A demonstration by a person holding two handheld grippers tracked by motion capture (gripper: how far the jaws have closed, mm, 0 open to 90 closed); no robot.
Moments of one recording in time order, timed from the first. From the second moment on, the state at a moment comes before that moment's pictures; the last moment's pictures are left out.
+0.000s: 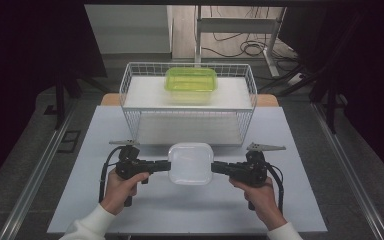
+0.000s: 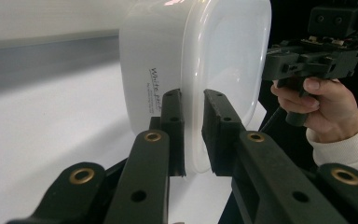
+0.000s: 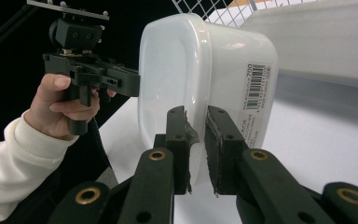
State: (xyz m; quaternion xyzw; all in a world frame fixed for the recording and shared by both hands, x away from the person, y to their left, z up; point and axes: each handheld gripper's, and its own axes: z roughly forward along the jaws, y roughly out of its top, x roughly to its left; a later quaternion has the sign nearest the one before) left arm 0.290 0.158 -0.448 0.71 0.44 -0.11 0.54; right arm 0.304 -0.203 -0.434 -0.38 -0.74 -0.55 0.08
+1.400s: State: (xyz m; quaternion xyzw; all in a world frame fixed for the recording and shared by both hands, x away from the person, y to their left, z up) left arm 0.327 0.167 -0.342 0.70 0.40 -0.06 0.59; right arm 0.341 -0.198 -0.335 -0.33 -0.73 -0.60 0.03
